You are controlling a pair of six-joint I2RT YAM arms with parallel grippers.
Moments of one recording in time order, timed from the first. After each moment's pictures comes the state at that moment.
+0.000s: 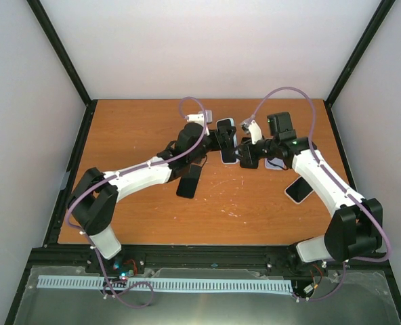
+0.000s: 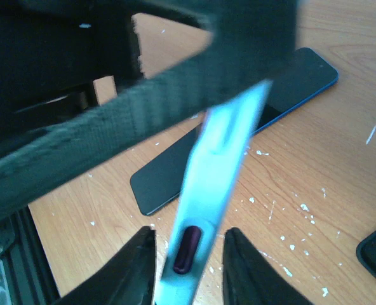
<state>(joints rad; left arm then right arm) -0.77 1.70 1.17 0.30 -0.03 -0.77 0.31 1.41 1.15 -0.58 -0.67 -0.08</state>
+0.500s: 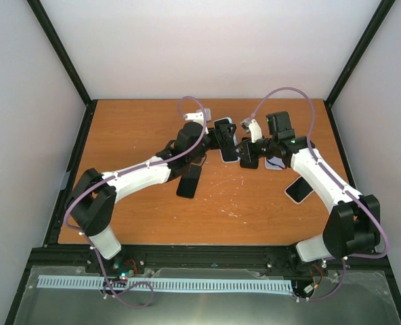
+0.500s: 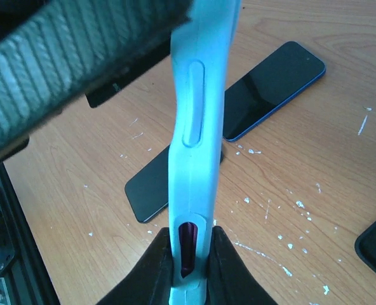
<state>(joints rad) -0.77 1.68 1.17 0.30 -0.07 -0.76 0.30 1.43 1.15 -0.54 -0.64 -0.01</state>
